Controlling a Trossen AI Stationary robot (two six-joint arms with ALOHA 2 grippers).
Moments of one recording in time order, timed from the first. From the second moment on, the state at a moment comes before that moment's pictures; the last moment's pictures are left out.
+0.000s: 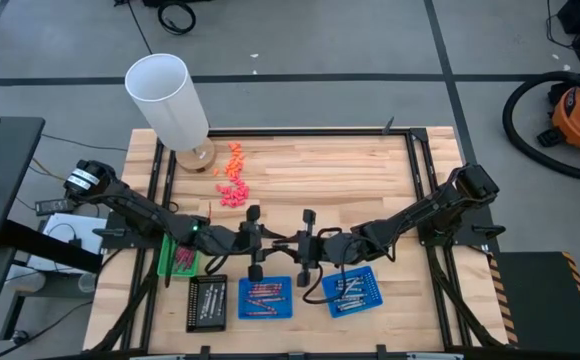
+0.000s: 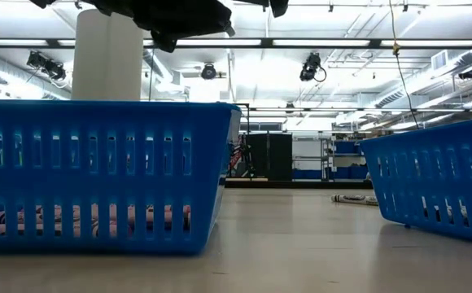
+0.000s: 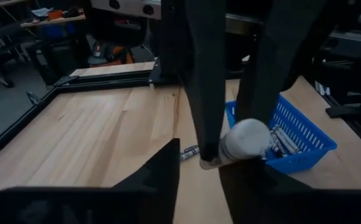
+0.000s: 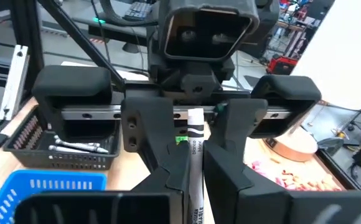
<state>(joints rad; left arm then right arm) -0.38 1.43 0.74 0.44 -0.47 -0.01 0.40 1.72 1.12 0.35 0.55 -0.11</state>
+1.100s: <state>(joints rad) -0.54 1.23 0.75 -0.22 -0.08 -0.81 0.36 1.71 1.12 0.03 0.69 -0.02</state>
